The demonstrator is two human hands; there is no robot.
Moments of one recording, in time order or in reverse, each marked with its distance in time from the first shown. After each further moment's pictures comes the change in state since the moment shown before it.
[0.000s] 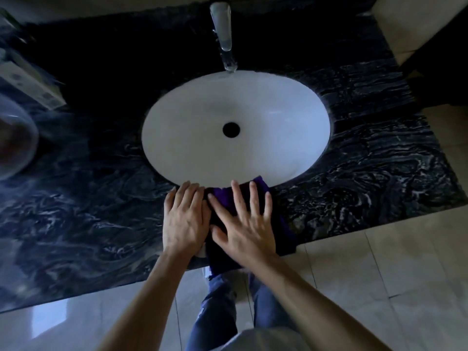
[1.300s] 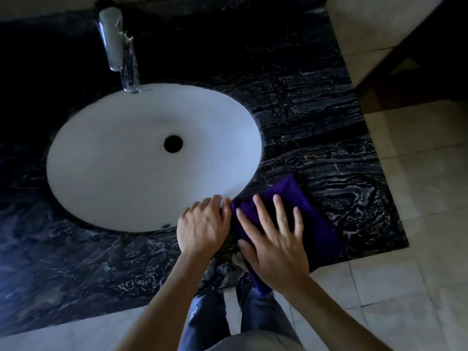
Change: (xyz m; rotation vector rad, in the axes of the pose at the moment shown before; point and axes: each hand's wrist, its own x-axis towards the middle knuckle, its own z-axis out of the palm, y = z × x) left_hand 0.101 0.232 0.036 -0.016 -0.253 -0.198; right_hand -0.024 0.253 -0.035 -0.046 -0.023 -0.036
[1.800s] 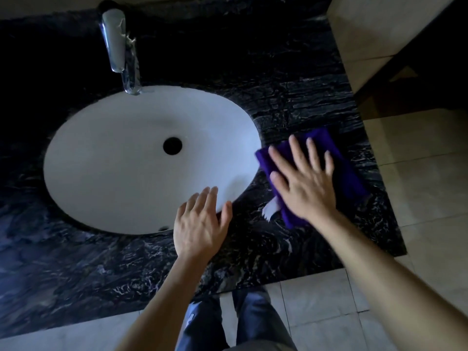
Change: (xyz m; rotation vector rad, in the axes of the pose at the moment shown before) left_hand 0.002 -0.005 0.006 -0.036 0.065 0.003; right_hand 0.106 0.098 -0.021 -0.035 0.013 0.159
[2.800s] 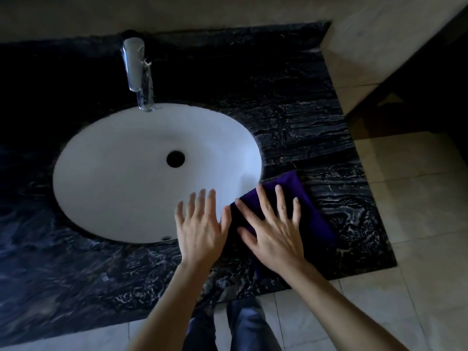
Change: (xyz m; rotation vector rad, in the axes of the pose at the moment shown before) left_hand 0.007 0.000 -0.004 -0.028 0.061 -0.009; right_hand -0.064 -0.070 0.005 0.007 -0.073 -0.125
